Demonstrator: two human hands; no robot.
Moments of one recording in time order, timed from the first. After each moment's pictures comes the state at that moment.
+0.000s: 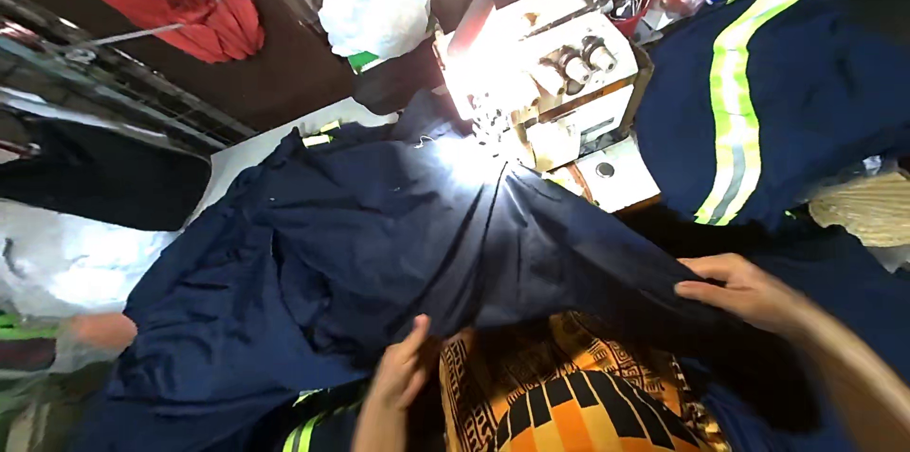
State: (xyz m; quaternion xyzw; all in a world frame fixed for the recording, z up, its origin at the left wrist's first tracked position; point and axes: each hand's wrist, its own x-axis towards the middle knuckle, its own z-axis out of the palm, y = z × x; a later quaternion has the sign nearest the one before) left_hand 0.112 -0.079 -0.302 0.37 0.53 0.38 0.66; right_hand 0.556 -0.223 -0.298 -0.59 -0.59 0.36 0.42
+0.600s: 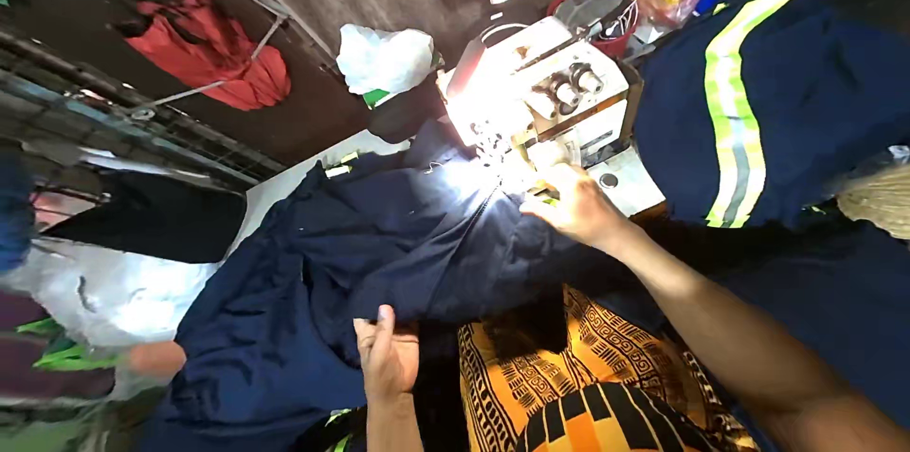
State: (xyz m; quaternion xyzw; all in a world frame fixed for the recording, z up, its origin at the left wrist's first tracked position) left_hand 0.122 -0.037 -0.262 0.43 0.41 0.60 0.54; right_hand 0.455 -0.047 -0.241 -0.63 -0.61 0.11 0.46
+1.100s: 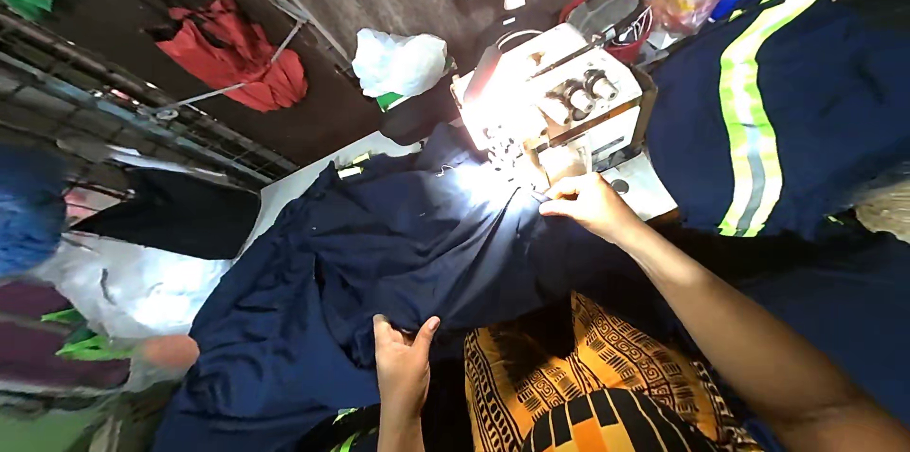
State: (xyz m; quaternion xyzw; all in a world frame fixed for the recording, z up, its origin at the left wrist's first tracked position) left_hand 0.135 -0.056 -0.246 0.55 0.51 0.52 0.42; right_hand 0.471 -0.036 -0.248 -0.58 -0.56 0.30 0.52
